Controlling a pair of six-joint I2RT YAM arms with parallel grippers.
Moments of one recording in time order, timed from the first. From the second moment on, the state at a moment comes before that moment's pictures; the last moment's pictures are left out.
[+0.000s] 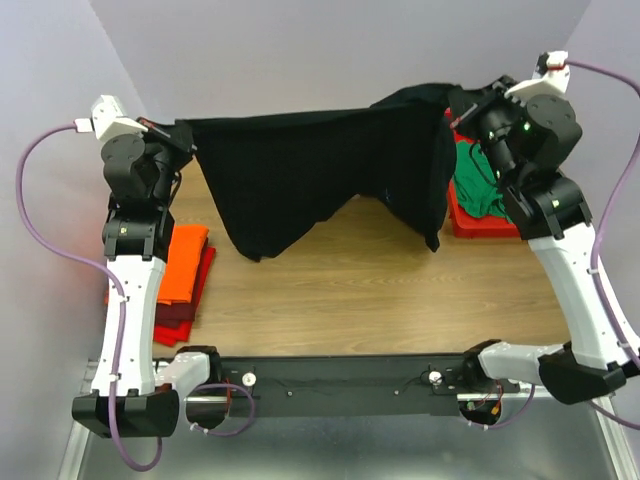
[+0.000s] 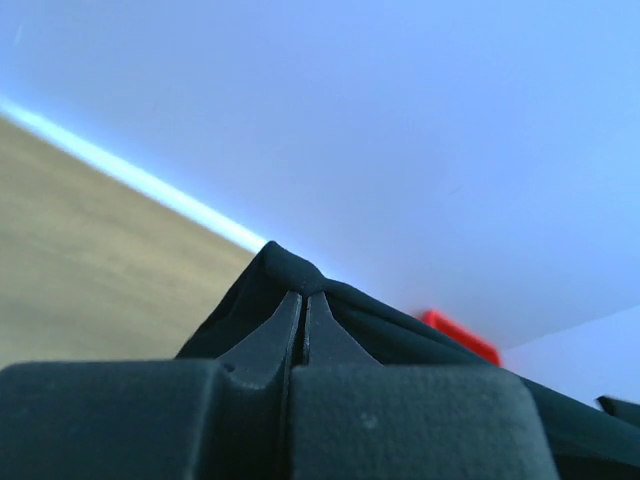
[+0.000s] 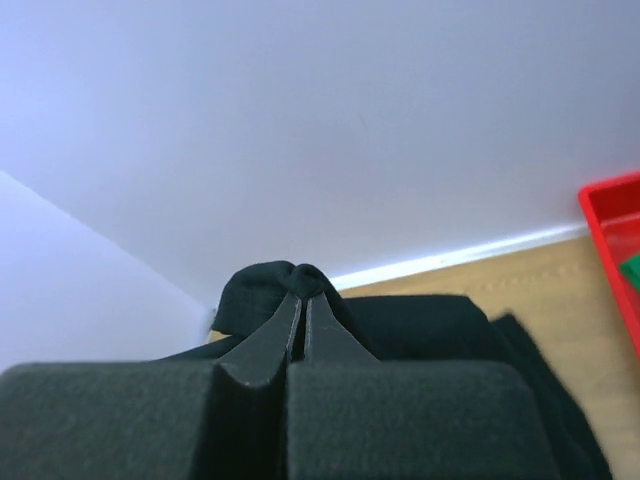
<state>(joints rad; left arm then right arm) 0.01 1.06 1.32 -0.26 -0.05 -0.72 0.40 1.23 1.67 -0.37 0.28 0.52</state>
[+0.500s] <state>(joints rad) 0.02 1.81 1.83 0.10 0.09 -0.80 0.27 2.18 2.49 -0.26 0.14 0.34</state>
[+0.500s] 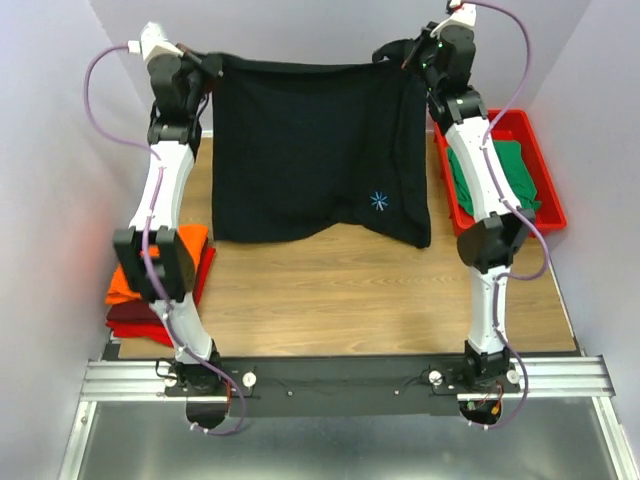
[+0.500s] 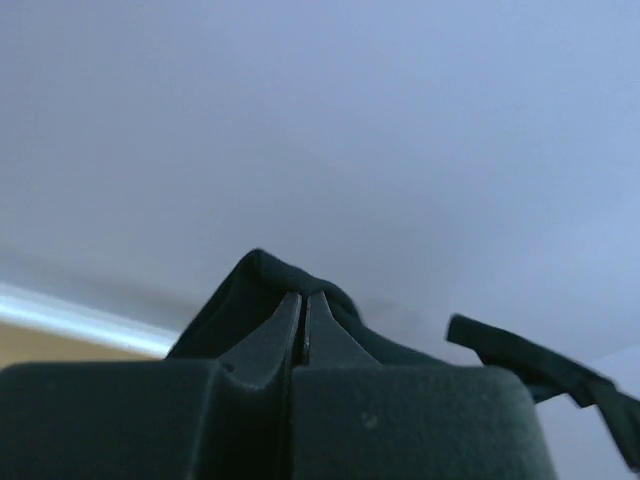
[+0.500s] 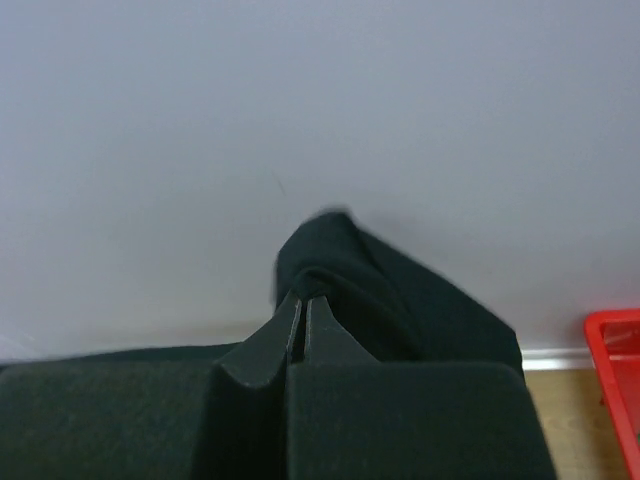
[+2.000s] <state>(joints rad) 0.14 1.18 0.66 0.00 0.04 -0.86 0.29 1.22 0.58 -0.04 -0.04 0.74</state>
